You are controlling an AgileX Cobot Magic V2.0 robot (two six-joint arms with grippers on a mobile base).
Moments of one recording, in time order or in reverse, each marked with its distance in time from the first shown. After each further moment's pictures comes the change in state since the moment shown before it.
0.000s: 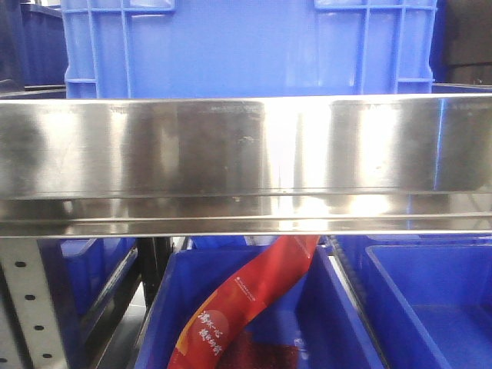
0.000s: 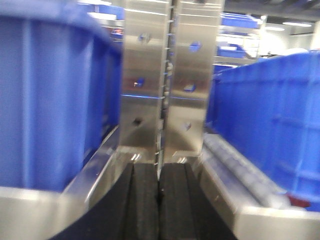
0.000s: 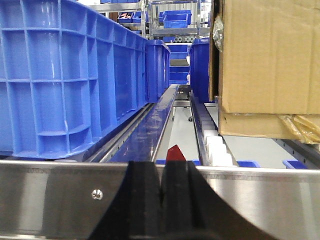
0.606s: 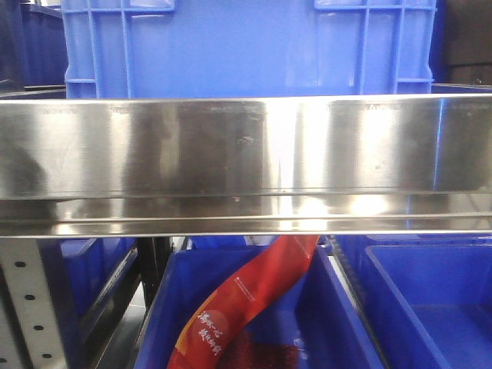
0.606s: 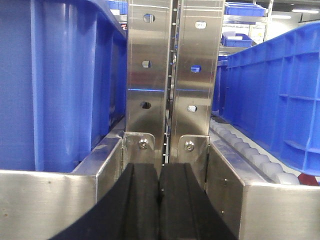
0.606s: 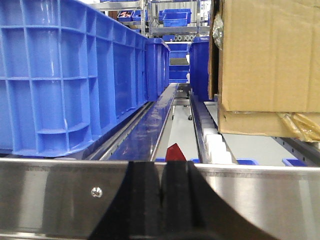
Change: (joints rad) left arm 0.003 -0.059 0.017 -0.089 0.068 0.133; right arm 0.000 0.000 -0.001 0.000 0.004 0.000
